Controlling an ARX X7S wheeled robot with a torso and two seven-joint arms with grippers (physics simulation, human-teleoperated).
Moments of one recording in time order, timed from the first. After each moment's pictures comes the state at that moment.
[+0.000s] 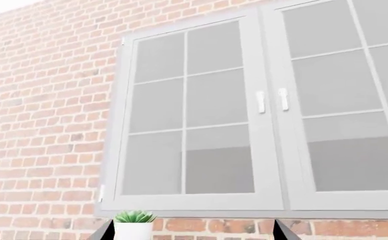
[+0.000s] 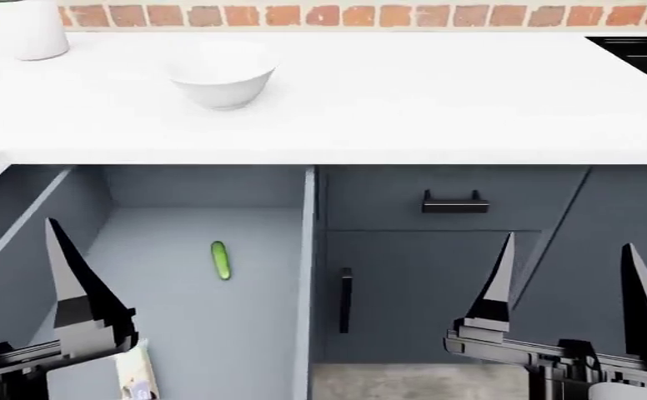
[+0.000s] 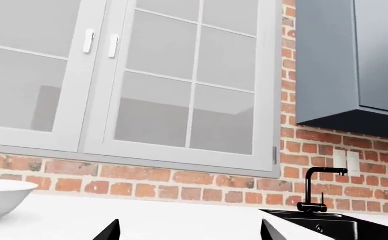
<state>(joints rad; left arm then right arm) 0.21 -0.17 -0.12 0.75 -0.01 0.15 -0.27 -0.21 0.17 -0.06 -0.80 -0.12 0.09 0.31</state>
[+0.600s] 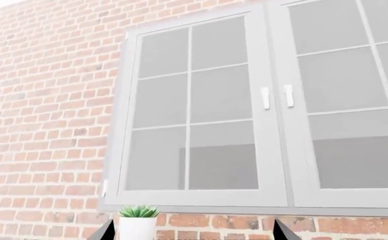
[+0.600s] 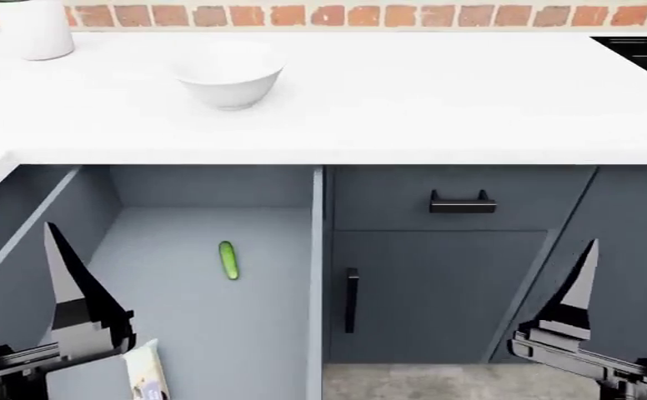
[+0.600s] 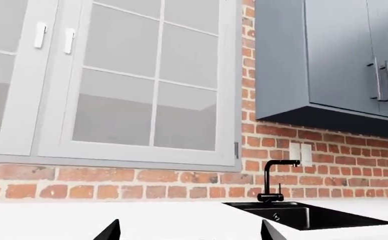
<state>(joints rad) 0.22 -0.19 -0.12 0.73 -0.04 0.17 -0.29 -0.28 0.20 0.10 -0.88 -0.01 0.12 0.37</state>
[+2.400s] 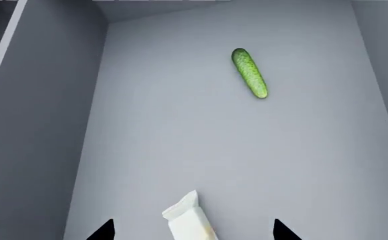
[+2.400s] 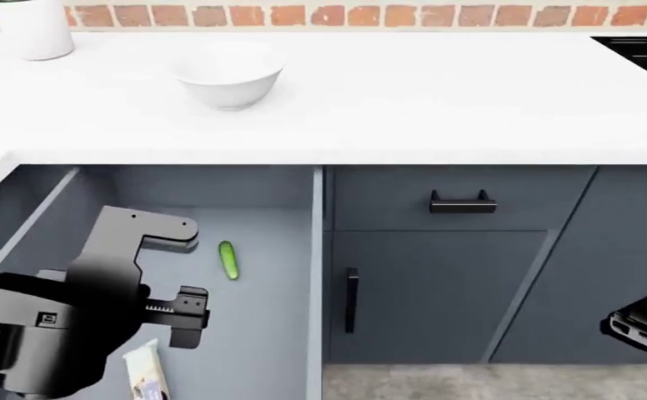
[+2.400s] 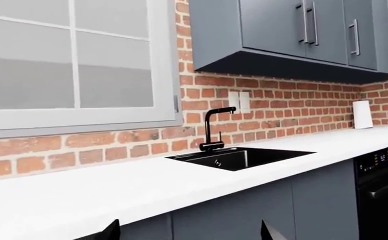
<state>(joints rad) -0.89 -0.78 0.58 0.22 -2.11 -1.14 -1.54 -0.22 0.29 0.38 -0.69 0.30 0.18 0.44</state>
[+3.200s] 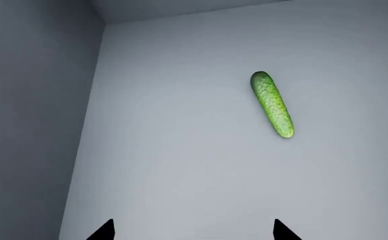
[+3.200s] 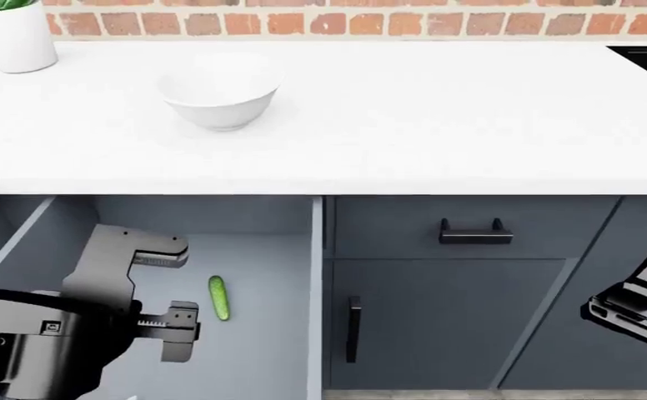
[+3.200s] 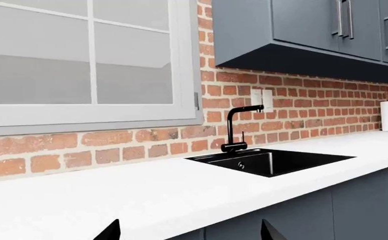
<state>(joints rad) -0.89 -0.87 0.71 0.22 -2.09 -1.02 -1.46 -0.16 0.32 0.32 -0.68 0.30 0.23 0.45</state>
